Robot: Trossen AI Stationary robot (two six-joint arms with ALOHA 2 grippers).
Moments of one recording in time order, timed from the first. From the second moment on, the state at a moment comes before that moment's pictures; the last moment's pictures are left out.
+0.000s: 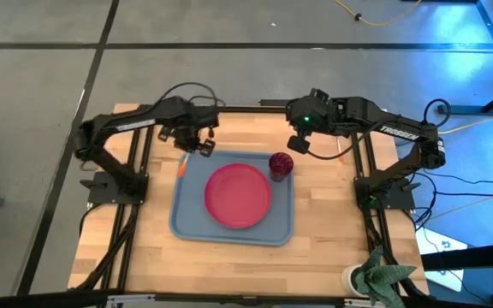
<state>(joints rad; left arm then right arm) 0.39 1.55 1.42 -1.42 -0.01 -0.88 -0.18 1.49 1.68 -1.16 0.47 -0.03</state>
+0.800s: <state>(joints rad) 0.14 1.39 0.85 -0.84 0.11 -1.29 -0.18 1.49 1.68 -1.05 0.44 0.00</state>
